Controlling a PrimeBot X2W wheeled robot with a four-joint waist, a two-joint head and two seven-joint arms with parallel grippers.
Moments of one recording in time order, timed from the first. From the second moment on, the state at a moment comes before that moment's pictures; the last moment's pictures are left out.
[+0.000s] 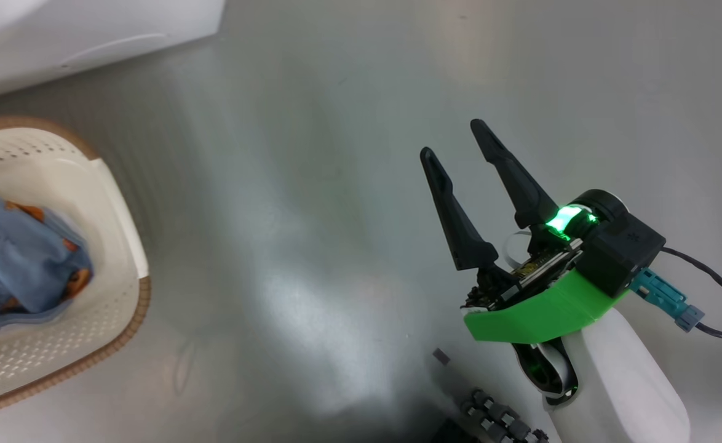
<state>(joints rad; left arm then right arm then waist) -1.51 0.67 -0.29 0.66 -0.42 0.12 0.05 -0.43 -0.05 0.32 -0.01 0.33 0.13 -0.26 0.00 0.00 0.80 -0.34</state>
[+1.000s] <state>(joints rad) -1.63 0.60 -0.34 0.92 -0.41 0.06 -0.06 -0.47 -0.05 0.31 -0.01 0.35 0.13 -0.26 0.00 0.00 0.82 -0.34</state>
